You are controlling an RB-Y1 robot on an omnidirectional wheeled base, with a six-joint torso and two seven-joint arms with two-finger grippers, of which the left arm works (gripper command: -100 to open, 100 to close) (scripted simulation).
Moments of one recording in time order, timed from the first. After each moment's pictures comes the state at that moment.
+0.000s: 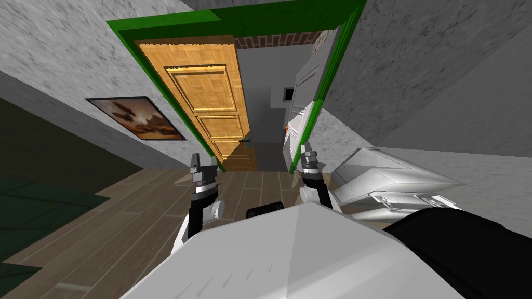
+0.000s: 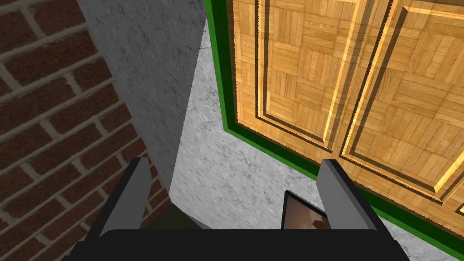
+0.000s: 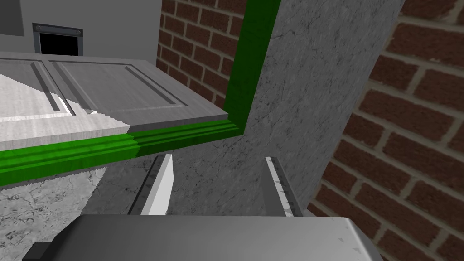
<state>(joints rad) 0.38 0.06 0.00 -2.08 0.00 -0.58 0.15</state>
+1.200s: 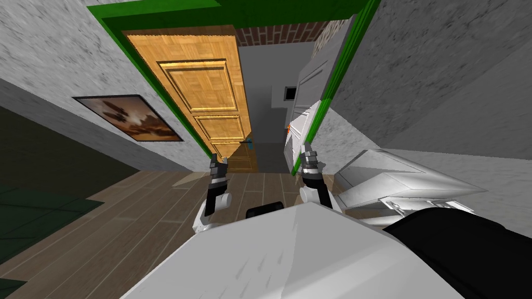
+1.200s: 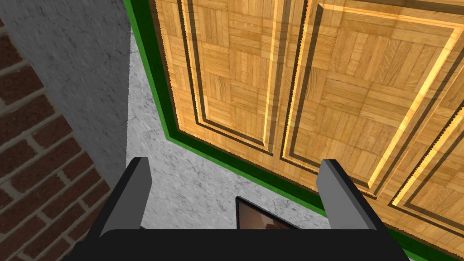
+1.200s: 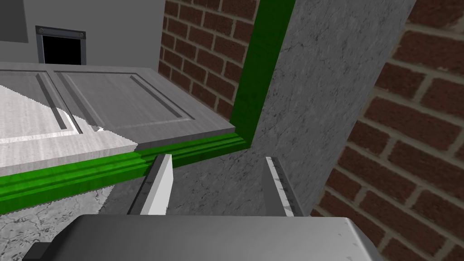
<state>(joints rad) 0.21 0.06 -0.01 -1.80 0.01 -0.55 0.12</state>
